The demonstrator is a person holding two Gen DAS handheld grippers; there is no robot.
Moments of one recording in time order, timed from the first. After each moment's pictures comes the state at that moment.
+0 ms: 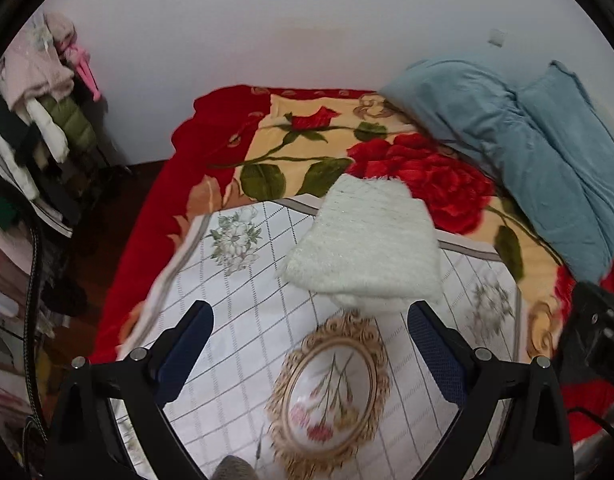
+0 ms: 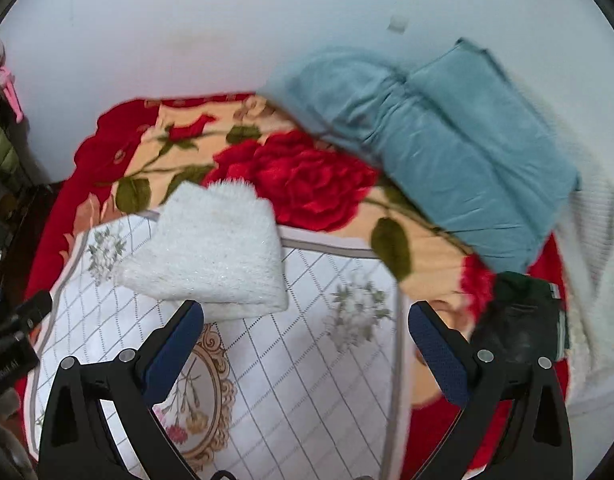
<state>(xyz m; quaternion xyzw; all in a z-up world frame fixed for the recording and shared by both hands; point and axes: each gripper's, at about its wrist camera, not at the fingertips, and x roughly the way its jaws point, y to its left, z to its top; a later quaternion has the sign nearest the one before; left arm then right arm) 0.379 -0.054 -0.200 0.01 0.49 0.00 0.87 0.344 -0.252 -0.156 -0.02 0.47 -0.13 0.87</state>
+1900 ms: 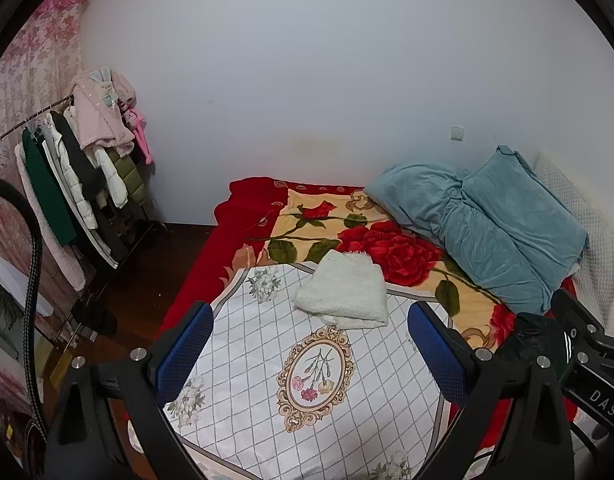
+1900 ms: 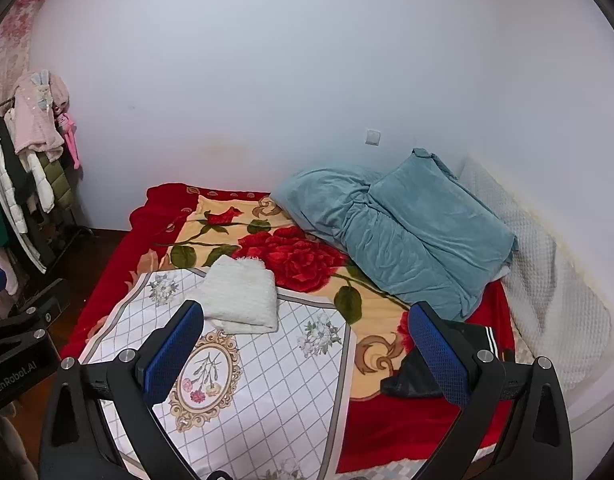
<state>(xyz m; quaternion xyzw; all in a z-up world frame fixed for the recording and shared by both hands) 0.148 -0.069 0.024 -0.02 0.35 0.03 0.94 0.034 -0.228 0.144 -0.05 0.32 -0.10 0.94</state>
